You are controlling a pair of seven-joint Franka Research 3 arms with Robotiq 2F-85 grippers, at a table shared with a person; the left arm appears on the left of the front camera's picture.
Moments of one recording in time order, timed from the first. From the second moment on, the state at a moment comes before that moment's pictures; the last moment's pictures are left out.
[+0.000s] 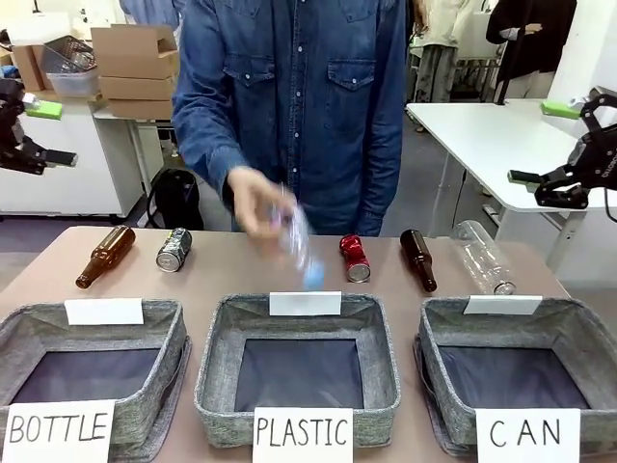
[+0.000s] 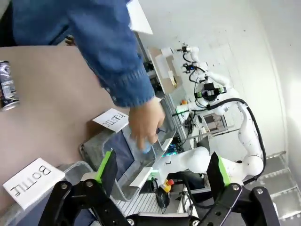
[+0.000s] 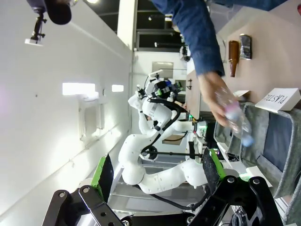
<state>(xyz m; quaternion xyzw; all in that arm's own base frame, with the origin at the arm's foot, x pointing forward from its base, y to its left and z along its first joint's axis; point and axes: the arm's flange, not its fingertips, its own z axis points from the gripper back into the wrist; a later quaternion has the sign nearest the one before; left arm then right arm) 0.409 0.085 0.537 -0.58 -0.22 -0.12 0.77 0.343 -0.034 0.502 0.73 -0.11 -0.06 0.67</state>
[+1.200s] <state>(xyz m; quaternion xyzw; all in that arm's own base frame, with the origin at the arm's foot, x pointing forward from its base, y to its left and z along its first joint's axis) 0.413 0.093 0.533 -0.53 -0.20 -0.09 0.82 0.343 -0.034 0.502 0.73 -0.11 -0.06 0.67</state>
